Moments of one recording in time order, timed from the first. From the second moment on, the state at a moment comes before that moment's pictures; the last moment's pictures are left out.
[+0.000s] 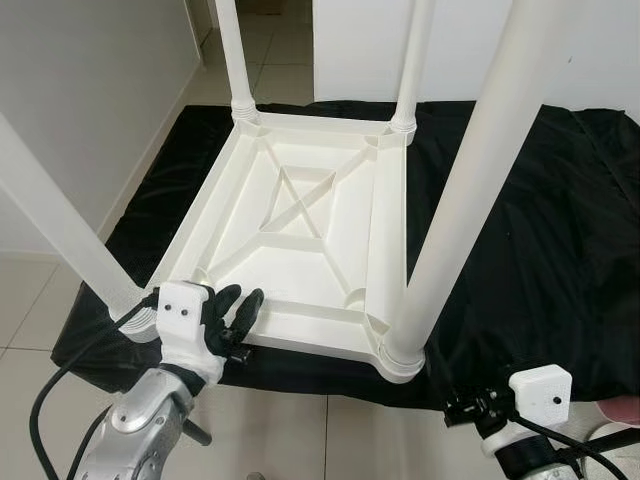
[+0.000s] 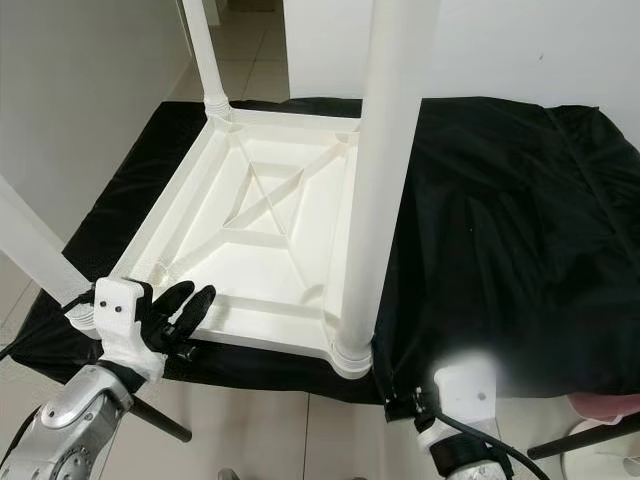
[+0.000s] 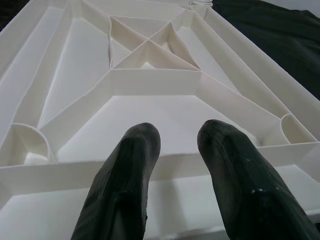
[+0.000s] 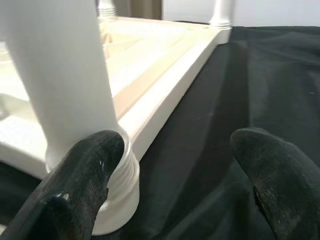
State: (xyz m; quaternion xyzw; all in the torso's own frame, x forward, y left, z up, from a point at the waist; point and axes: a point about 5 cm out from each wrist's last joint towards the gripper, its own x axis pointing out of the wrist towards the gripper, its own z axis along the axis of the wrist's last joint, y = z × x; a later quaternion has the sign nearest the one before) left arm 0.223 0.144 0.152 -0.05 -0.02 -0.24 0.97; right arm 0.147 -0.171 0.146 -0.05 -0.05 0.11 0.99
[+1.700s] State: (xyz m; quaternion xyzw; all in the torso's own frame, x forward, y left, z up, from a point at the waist) left arm 0.225 0.088 0.147 -0.01 0.00 -0.36 0.93; right arm 0.266 -0.187 0.159 -0.08 -0.08 0.25 0.96
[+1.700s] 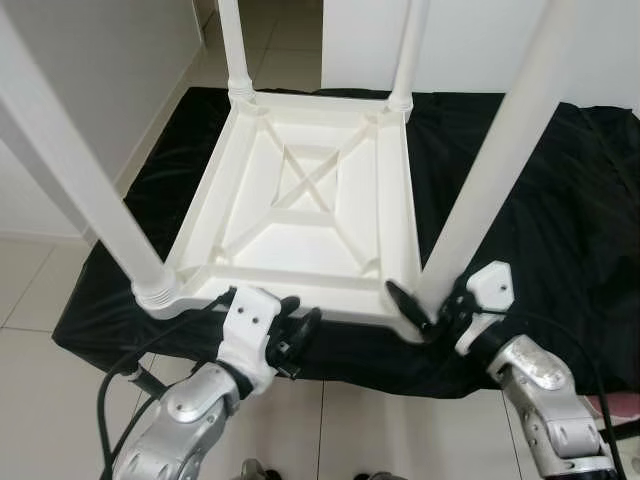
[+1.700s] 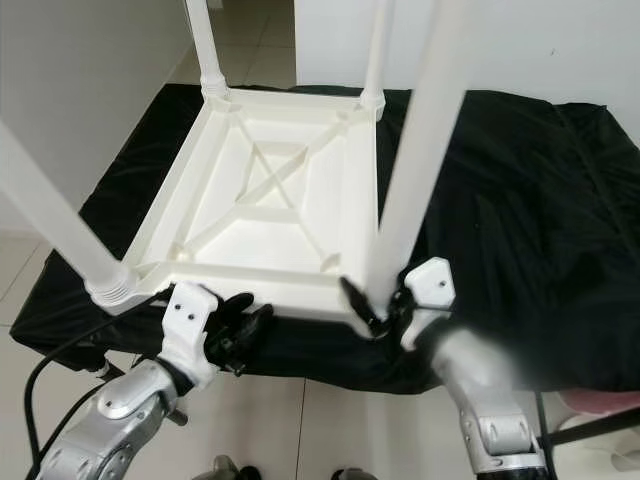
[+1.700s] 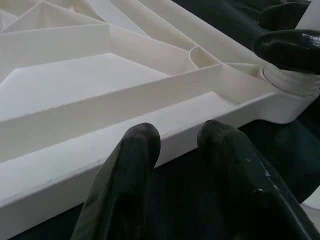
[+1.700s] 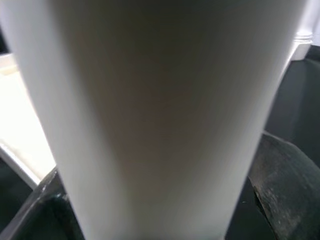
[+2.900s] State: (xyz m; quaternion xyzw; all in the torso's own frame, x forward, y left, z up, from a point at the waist) left arm 0.245 0.055 0.154 0.00 -0.02 -0.41 0.91; right arm 0.296 -0.196 0.167 -0.10 -0.08 0.27 0.95
